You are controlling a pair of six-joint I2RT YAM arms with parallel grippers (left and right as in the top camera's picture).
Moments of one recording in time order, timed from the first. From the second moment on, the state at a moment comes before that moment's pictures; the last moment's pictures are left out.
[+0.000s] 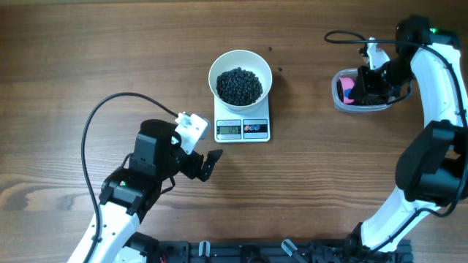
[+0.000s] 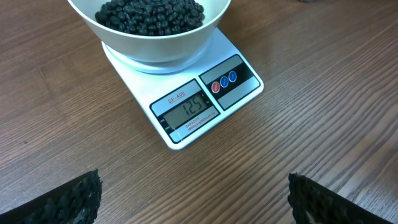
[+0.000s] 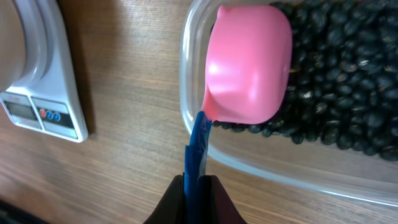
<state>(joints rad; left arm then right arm) -0.35 0.95 0.60 -0.43 0.29 0.13 -0.19 1.98 1.69 -1.31 -0.35 -0.26</state>
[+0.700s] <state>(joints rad) -0.35 0.95 0.60 -0.43 0.29 0.13 -0.57 2.01 1.69 -1.37 -0.66 -0.34</state>
